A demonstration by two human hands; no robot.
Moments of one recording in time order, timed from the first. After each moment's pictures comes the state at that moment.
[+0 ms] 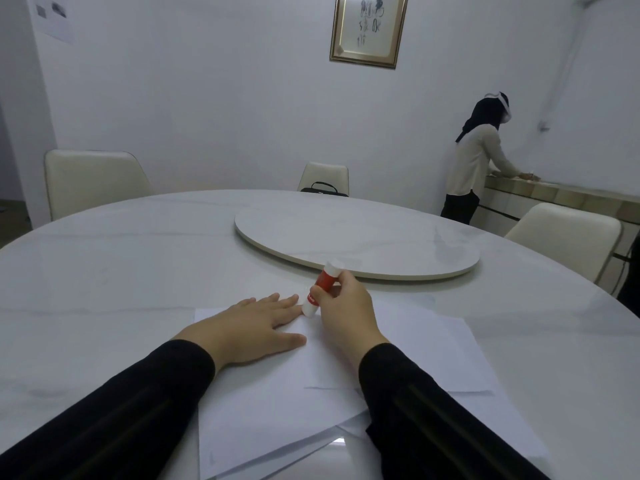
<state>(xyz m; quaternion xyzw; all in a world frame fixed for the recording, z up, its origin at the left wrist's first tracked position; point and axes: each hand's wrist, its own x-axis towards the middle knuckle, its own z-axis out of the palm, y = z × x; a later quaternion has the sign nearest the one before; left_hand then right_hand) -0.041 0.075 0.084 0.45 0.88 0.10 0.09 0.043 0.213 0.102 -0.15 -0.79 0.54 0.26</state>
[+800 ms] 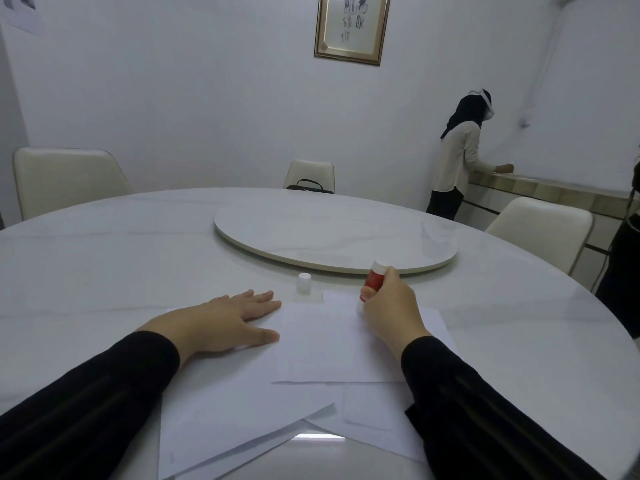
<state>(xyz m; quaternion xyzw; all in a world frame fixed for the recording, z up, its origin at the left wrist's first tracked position) -0.043 0.077 0.093 0.43 0.89 0.11 0.14 0.080 0.291 0.106 -0.26 -0.84 0.39 0.27</state>
